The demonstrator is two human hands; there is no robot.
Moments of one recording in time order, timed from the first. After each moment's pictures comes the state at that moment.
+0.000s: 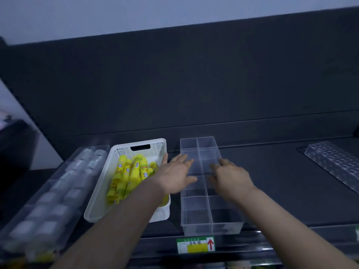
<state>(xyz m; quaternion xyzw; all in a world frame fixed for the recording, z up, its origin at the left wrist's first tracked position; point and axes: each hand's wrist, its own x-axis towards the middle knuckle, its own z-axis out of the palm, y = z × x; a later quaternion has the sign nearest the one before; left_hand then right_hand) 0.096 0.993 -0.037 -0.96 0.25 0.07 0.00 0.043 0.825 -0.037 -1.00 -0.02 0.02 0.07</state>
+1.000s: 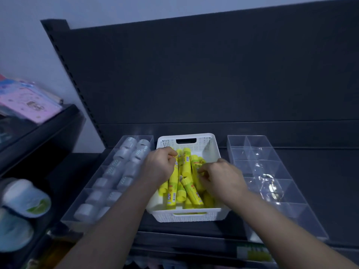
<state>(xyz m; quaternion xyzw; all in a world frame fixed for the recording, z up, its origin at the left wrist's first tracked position) 0.105 1.163 -0.035 -0.96 0.03 -0.11 -0.27 0.067 0.980 -0.036 -0.98 -0.11 -0.05 0.13</state>
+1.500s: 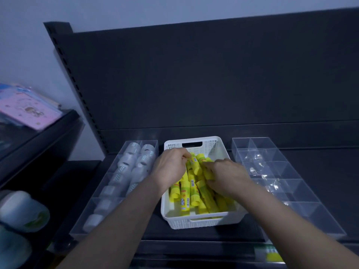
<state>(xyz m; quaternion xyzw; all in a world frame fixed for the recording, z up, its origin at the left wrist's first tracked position) 0.117 1.171 -0.026 -0.97 0.10 -0.06 -0.23 0.080 1.004 -0.026 -1.00 -0.09 0.02 0.03</state>
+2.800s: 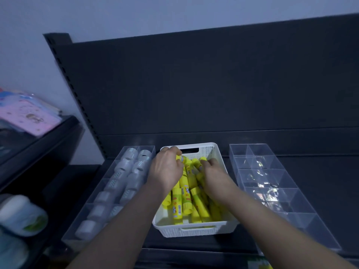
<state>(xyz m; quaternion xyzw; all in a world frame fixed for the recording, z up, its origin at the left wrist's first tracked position) 0.112 1.152 -0.015 -0.97 0.03 -0.15 -0.21 0.097 1.003 -0.042 -0.98 -0.10 0.00 0.18</state>
